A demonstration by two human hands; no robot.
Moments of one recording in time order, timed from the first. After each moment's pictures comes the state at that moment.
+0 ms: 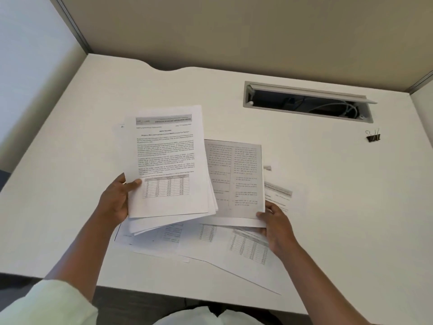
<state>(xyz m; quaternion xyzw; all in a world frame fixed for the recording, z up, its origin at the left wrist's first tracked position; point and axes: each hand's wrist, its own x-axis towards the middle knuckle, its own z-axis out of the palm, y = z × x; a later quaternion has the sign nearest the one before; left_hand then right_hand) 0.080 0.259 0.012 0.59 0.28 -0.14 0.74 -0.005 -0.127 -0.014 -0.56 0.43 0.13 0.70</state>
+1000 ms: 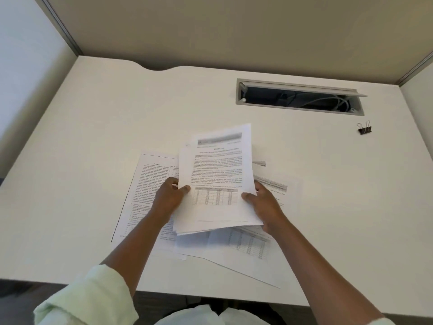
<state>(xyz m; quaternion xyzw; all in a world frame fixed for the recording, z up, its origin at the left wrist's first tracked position) 0.075 0.138 0.000 0.80 0.24 -0.21 0.51 0.024 -0.116 0.021 -0.67 0.29 0.19 0.65</state>
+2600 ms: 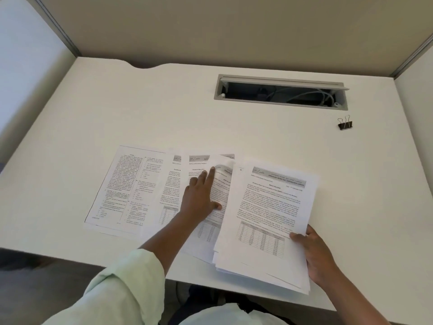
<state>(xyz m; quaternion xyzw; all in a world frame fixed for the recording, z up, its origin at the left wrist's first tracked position) 0.024 -0.041 -0.009 0.97 -0.08 -0.19 0.12 -0.114 -0.341 -0.017 -0.55 0.38 0.19 0.72</state>
